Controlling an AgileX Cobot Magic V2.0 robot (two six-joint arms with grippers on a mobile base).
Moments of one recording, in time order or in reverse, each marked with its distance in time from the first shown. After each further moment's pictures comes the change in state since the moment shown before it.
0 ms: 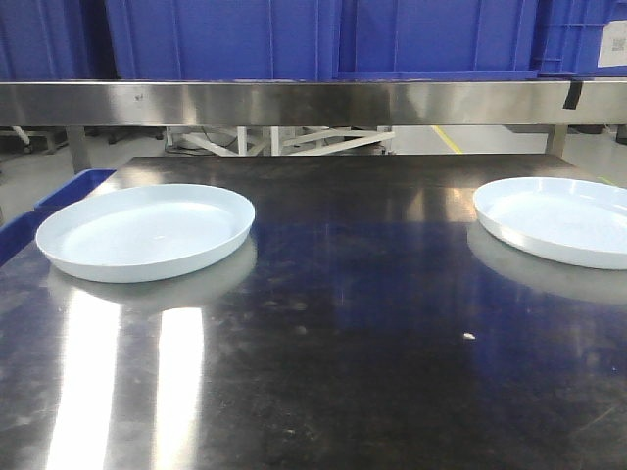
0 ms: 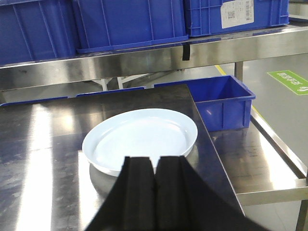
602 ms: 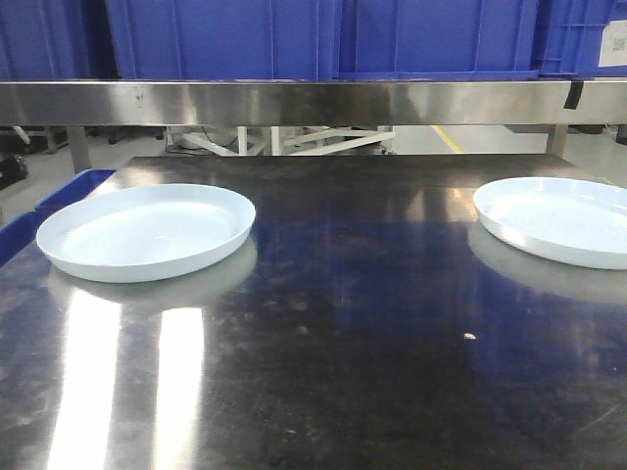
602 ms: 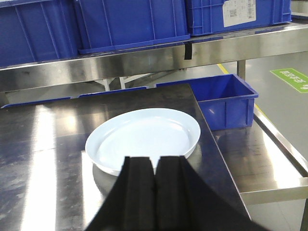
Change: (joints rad) left arm 0.000 0.009 0.000 0.002 -0.038 0.000; right arm 0.000 0.000 0.000 0.016 0.000 0.000
